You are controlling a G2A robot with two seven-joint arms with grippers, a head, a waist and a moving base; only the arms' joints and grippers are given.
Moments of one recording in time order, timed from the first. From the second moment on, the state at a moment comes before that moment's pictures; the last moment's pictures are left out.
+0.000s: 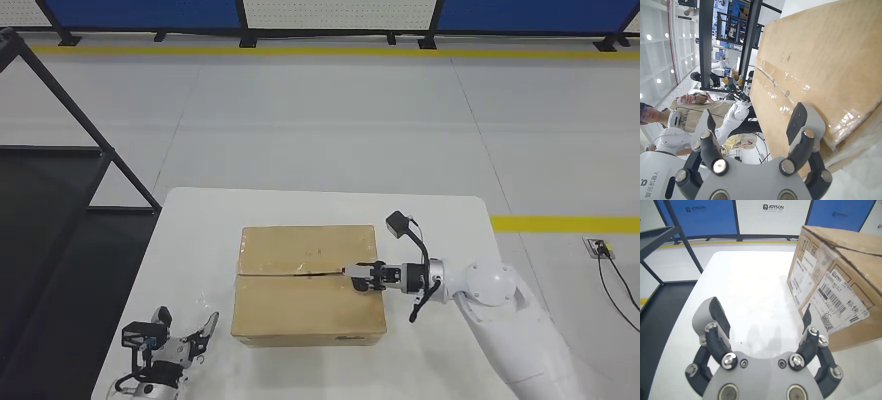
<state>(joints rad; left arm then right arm) 1.65 -1.20 -1.59 -1.72 1.22 -0.06 0.20 -0.75 -1.19 1.15 -1.35 0.17 -0.18 1.10</state>
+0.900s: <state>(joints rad) 1.43 -1.19 -1.47 -1.51 1.64 -0.06 0.10 -0.79 -1.18 1.15 -1.39 0.19 -0.16 1.08</state>
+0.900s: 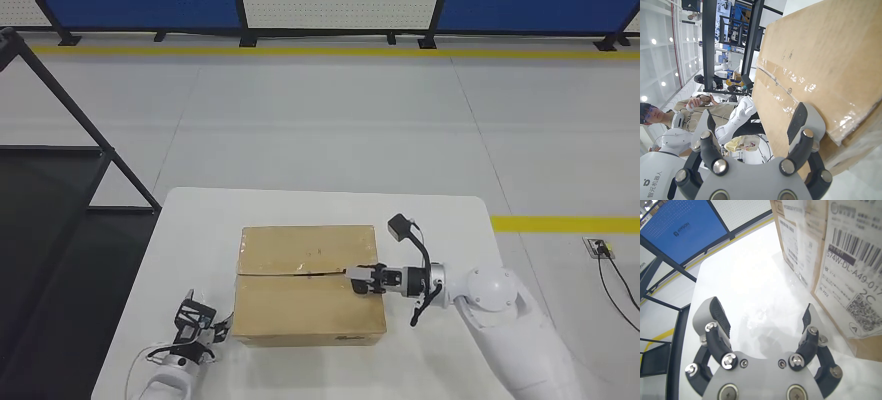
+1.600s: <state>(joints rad) 1.30 -1.22 -1.39 -1.38 1.70 0.11 0.07 -0.79 -1.17 1.13 -1.41 0.18 -0.16 1.07</state>
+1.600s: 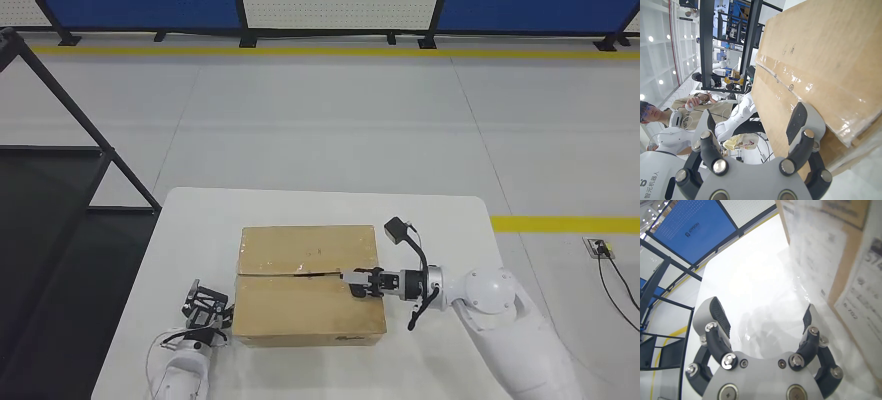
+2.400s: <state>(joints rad) 1.42 -1.22 -1.50 -1.43 1.65 0.21 0.15 -0.76 -1.17 1.10 -1.39 0.19 -0.16 1.09</state>
